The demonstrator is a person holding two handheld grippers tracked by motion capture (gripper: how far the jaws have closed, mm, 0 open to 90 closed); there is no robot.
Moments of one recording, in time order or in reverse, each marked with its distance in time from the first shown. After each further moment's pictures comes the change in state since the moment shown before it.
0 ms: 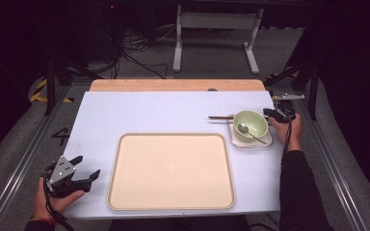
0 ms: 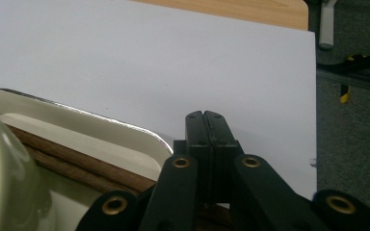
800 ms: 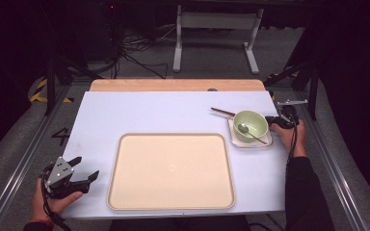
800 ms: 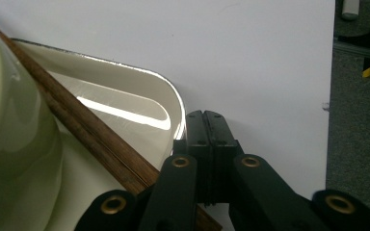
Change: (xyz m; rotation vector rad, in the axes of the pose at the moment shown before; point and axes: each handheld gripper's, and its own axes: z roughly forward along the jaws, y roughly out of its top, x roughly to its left) left arm 0.001 -0.001 -0.003 -0.002 -0.009 0.003; right arm -0.004 -0.019 -0.011 0.082 0.052 0.018
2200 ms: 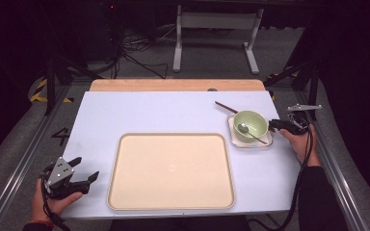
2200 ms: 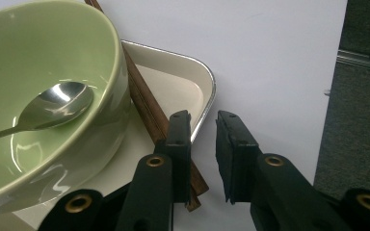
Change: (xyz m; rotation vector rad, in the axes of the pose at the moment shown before) left arm -0.002 0.001 -0.001 0.011 0.002 0.004; right arm -0.002 -0.015 -0.040 -0.059 0.123 -0.035
